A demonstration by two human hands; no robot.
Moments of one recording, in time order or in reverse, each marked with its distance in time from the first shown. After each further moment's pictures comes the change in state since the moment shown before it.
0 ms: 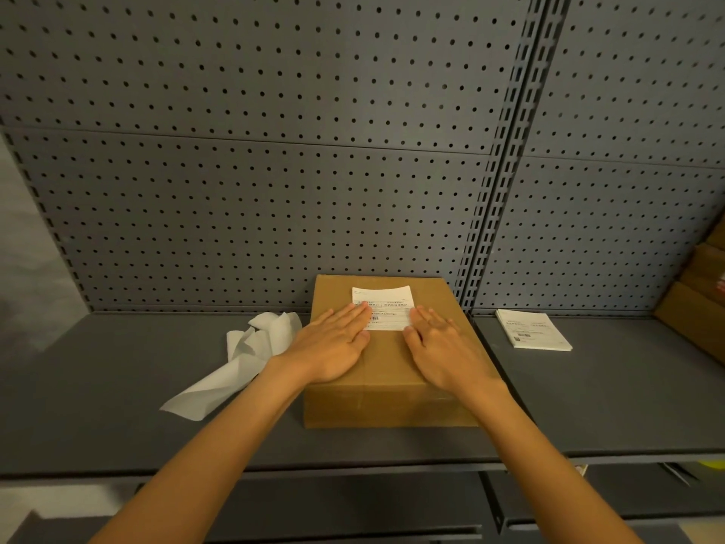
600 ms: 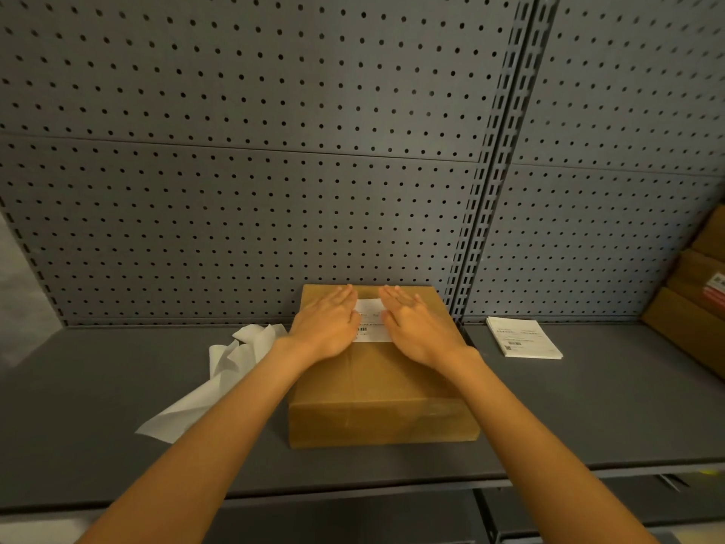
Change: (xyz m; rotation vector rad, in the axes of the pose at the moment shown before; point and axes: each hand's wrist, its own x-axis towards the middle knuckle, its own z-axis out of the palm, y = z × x) left_hand 0.041 0.004 -0.021 0.007 0.131 -0.090; right_hand 0.043 -0.009 -0.022 0.009 -0.016 -0.184
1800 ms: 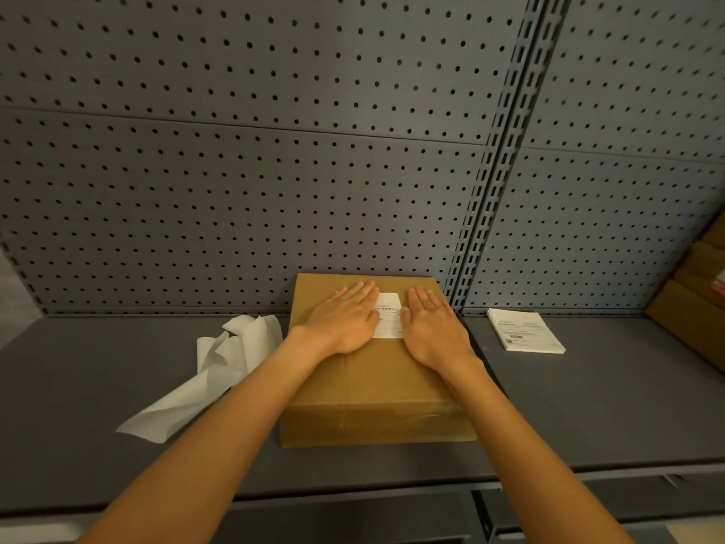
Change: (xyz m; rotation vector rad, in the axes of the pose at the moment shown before) left_hand 0.026 0.014 0.016 0.051 -0.130 0.110; right_hand 0.005 0.027 0.026 -0.063 0.007 0.287
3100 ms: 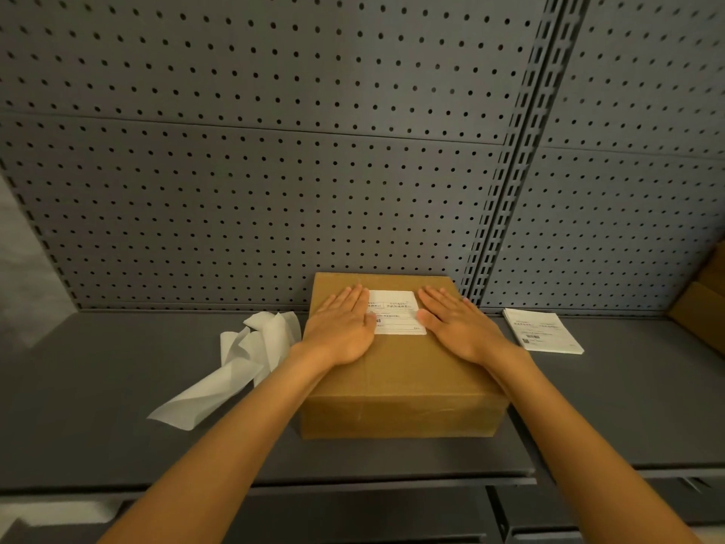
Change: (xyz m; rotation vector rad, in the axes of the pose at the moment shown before) left_hand -0.030 -0.010 0.011 -0.059 0.045 -0.164; right_hand 0.001 0.028 -0.013 0.024 -0.158 -0.170
